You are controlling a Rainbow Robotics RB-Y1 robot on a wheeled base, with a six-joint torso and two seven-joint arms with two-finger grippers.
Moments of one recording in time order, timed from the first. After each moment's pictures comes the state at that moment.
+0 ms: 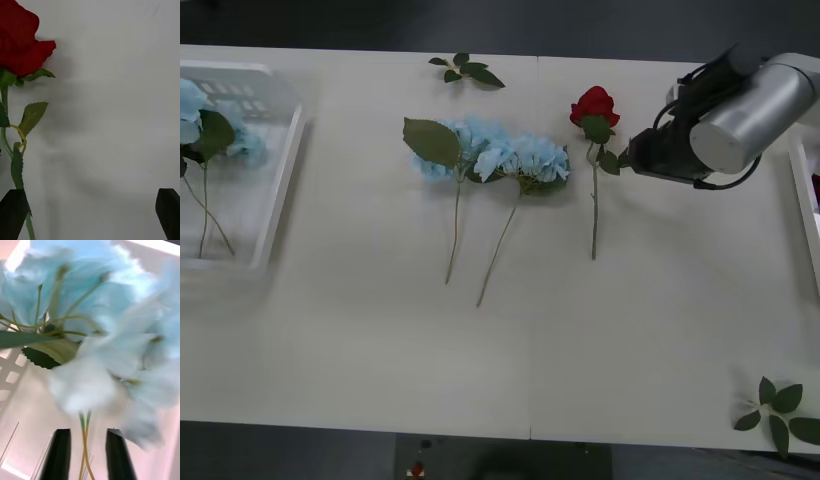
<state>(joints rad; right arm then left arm) -1.07 -0.88 1.07 -1.24 -1.01 0.87 0.68 -0.47 0.97 -0.13 -1.13 0.87 0.68 -1.31</state>
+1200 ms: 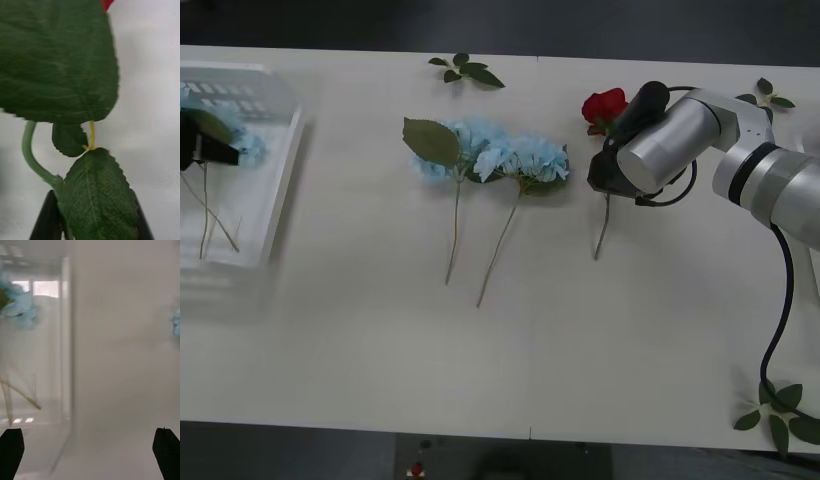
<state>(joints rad) -1.08 -0.59 1.04 -0.92 -0.87 0.87 0.67 -0.47 1.02 0.07 -1.63 1.14 1.46 -1.45</state>
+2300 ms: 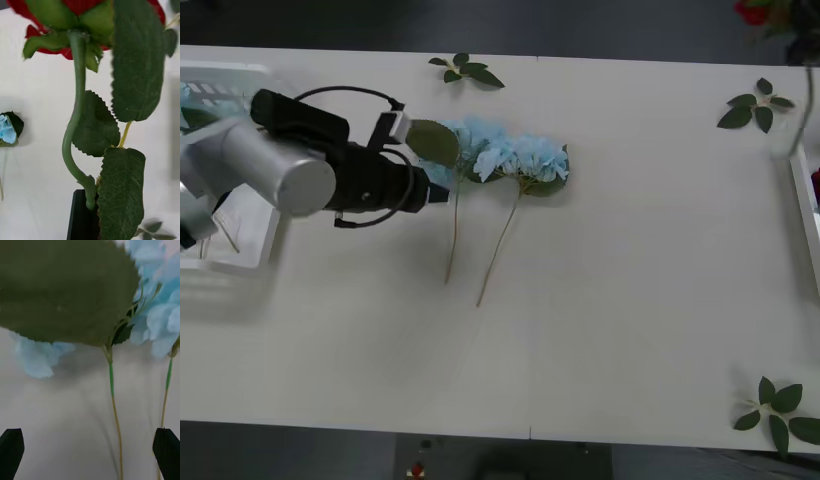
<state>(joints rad) -1.46 -1.29 1.04 -1.22 -1.61 1.37 1.06 -0.83 0.86 -0.88 -1.46 1.11 0.73 -1.21</state>
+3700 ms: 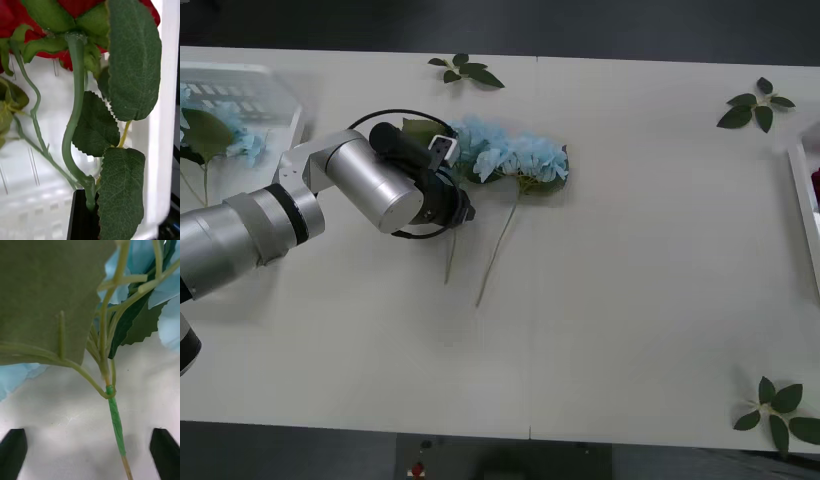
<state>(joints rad) -1.03 -1.16 1.00 -0.25 -1.62 0.90 2.04 -0.97 0.57 -1.03 -1.10 0.87 0.73 -1.14</state>
